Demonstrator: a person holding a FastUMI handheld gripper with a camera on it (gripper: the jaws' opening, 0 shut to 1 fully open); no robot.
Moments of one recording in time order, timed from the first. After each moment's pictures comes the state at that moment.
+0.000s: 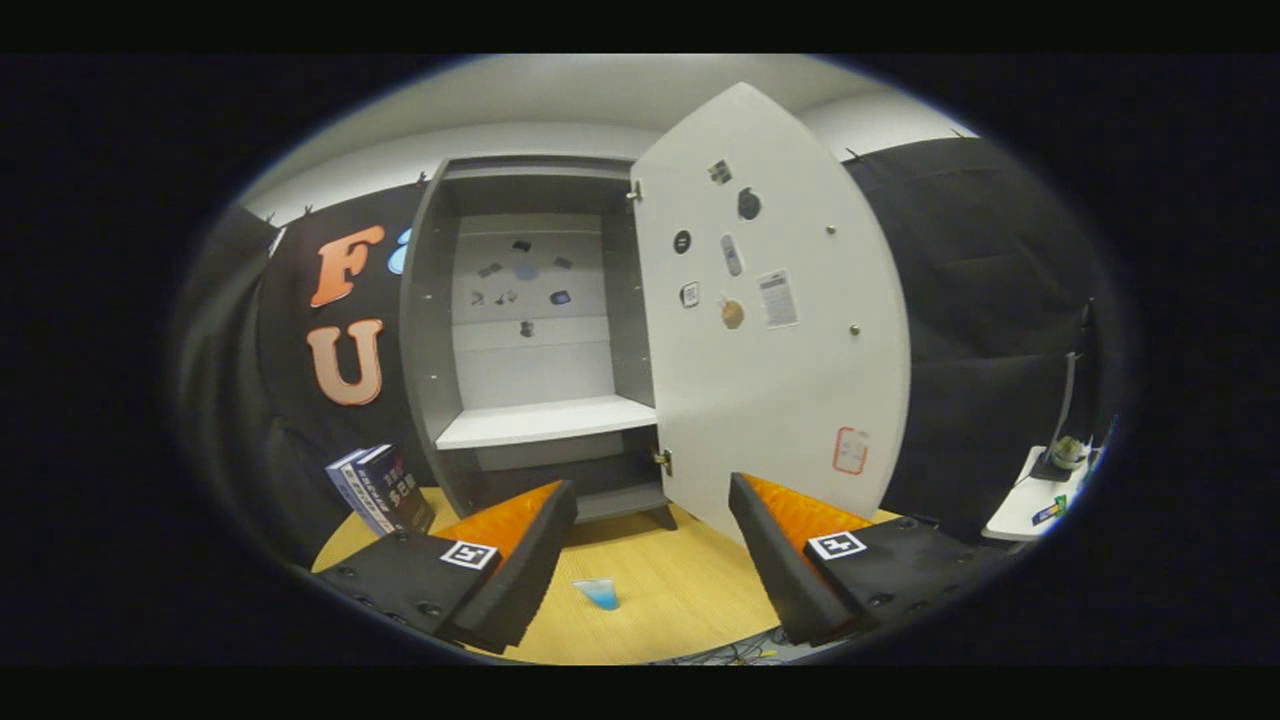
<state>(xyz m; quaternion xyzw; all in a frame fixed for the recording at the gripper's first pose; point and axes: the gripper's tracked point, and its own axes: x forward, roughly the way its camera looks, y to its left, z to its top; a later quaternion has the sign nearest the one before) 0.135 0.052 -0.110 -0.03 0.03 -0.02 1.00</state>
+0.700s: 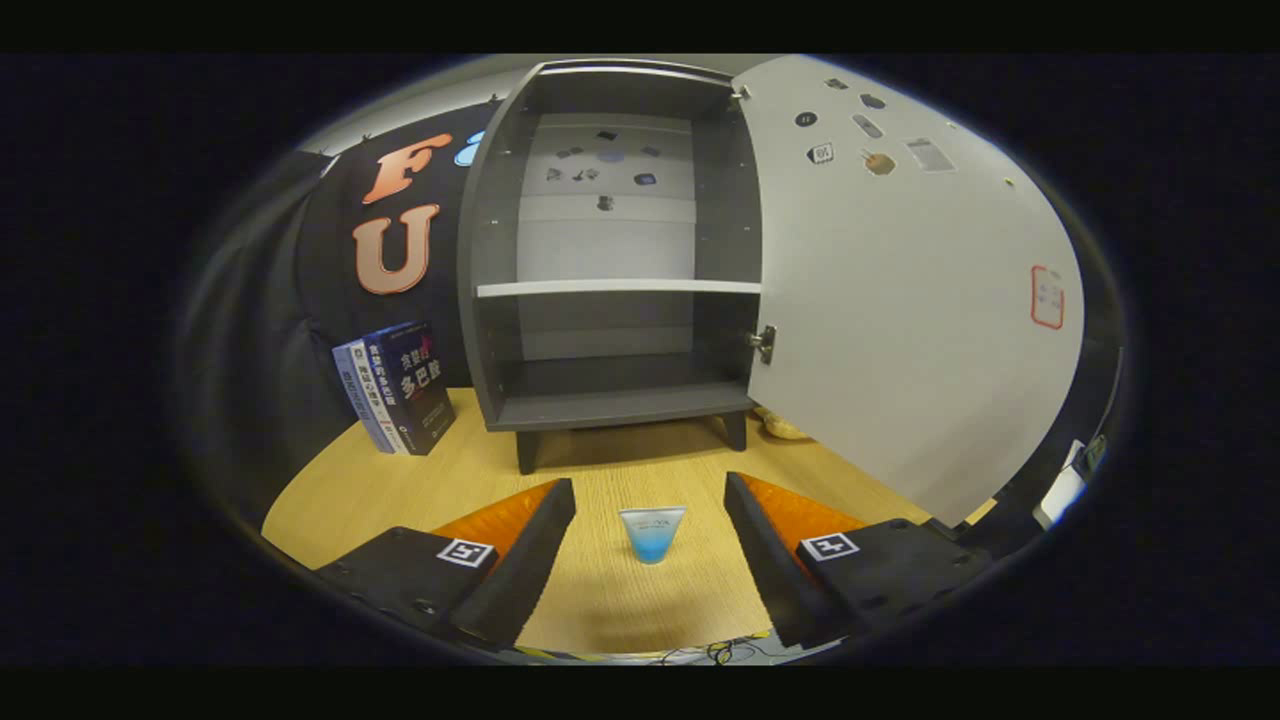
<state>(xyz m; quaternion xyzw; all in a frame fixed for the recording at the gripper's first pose) 0.170 0.086 -0.277 -0.06 0.18 0.04 0.98</state>
